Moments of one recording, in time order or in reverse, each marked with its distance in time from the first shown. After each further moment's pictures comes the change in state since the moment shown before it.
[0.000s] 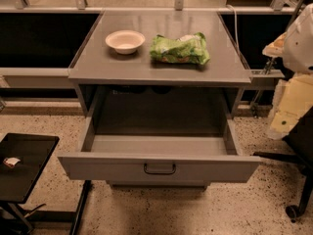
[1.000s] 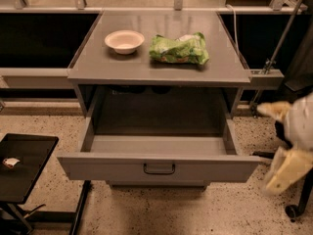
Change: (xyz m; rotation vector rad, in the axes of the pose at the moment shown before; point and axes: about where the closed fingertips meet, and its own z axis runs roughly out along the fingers) arm 0.046 0.058 0.087 -0.051 -0.235 0.024
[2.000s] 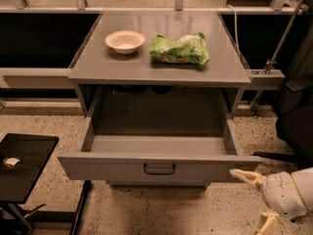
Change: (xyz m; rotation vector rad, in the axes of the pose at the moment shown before) arm 0.084 0.085 0.170 -0.294 -0.444 0.023
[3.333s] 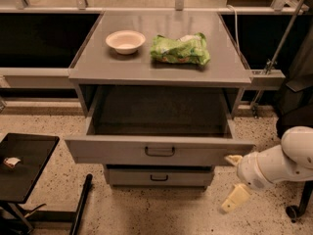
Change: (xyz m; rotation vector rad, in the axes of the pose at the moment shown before) arm 0.027 -0.084 0.037 0.151 0.251 0.210
